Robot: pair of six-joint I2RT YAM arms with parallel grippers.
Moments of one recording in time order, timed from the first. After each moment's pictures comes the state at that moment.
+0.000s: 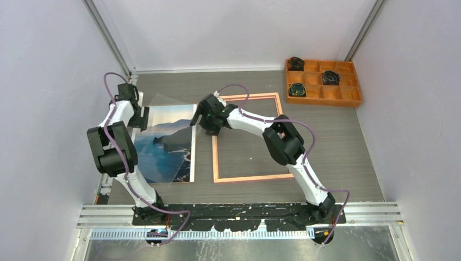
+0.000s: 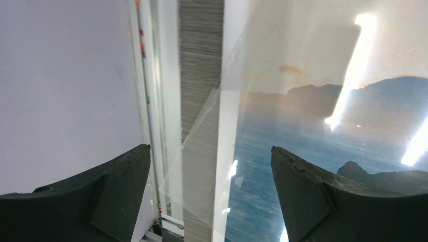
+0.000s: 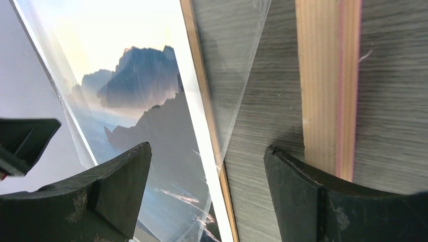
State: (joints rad) left arm 0.27 1.82 1.31 -0.61 -0.28 0.32; right arm 0.84 2.36 1.90 -0.38 -0.03 1.13
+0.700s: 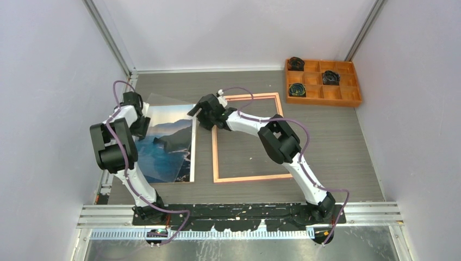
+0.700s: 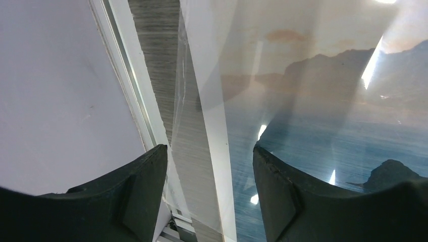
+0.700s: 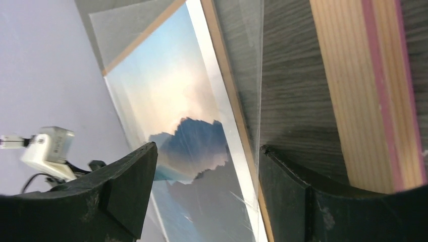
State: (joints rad) left arm 0.27 1.86 1.22 -0.56 -0.31 0.44; right arm 0.82 2.43 1.90 -0.12 0.09 1.31
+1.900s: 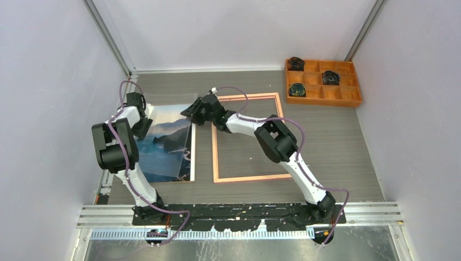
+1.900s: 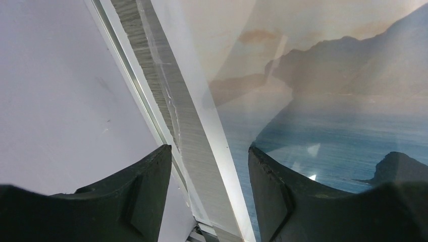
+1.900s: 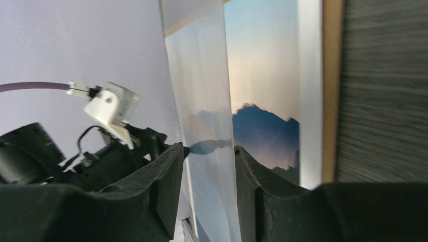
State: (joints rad) left arm 0.24 1.85 1.18 -0.52 -0.34 0.58; right arm 0.81 2.49 1.89 0.23 -0.13 1.33
